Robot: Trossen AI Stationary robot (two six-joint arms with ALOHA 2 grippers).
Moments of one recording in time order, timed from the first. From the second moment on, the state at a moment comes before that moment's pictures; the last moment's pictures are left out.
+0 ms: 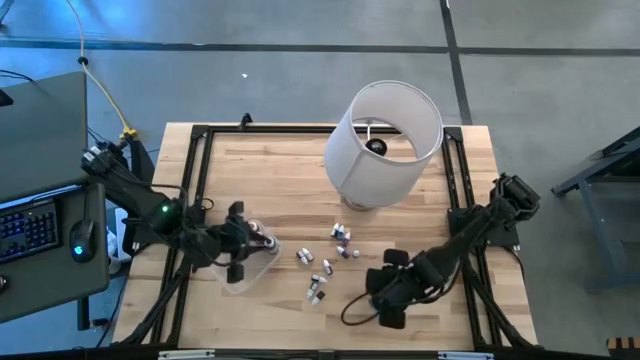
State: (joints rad) left arm -0.65 1.09 1.06 -0.64 -0.60 -0.51; right arm 0.66 1.72 1.37 -0.92 0.11 0.82
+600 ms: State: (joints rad) left arm -0.65 1.17 1.06 -0.63 -0.57 -0.53; right arm 0.72 1.72 0.93 -0.42 0.19 0.49
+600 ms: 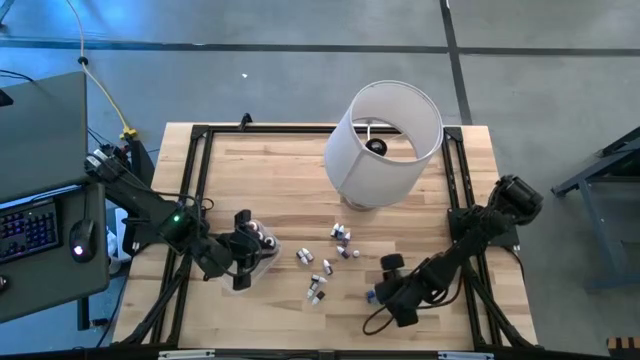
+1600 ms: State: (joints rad) left arm -0.62 1.35 1.06 -0.49 -0.58 -0.34; right arm 0.46 1.73 0.76 0.27 0.24 0.21
